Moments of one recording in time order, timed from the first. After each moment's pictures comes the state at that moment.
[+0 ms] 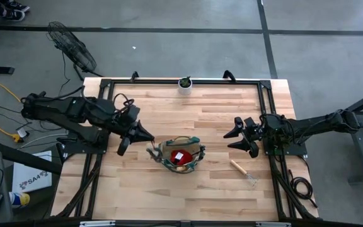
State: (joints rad) left arm -0.24 1.05 1.30 -0.58 0.00 -0.47; right arm 0.06 0.59 0.22 0.35 -0.21 0.44
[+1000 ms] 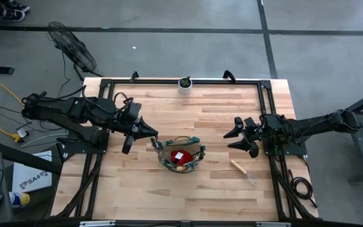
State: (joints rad) left arm -0.24 1.06 1.30 -0.51 -0.09 -0.39; right arm 0.06 0.59 0.22 0.35 -0.21 0.44
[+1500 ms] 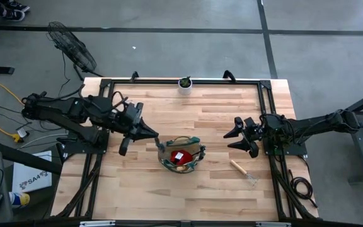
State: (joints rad) left arm -0.24 1.06 1.30 -0.42 -0.03 -0.29; right arm 0.06 0.59 0.22 0.35 -0.21 0.44
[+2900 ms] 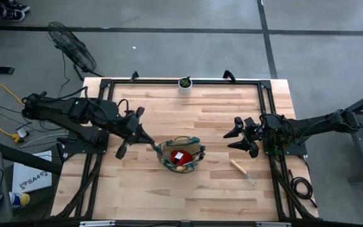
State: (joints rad) left arm -0.24 1.06 1.29 -0.59 0.06 -0.07; right arm 0.06 0.59 0.22 0.35 -0.21 0.44
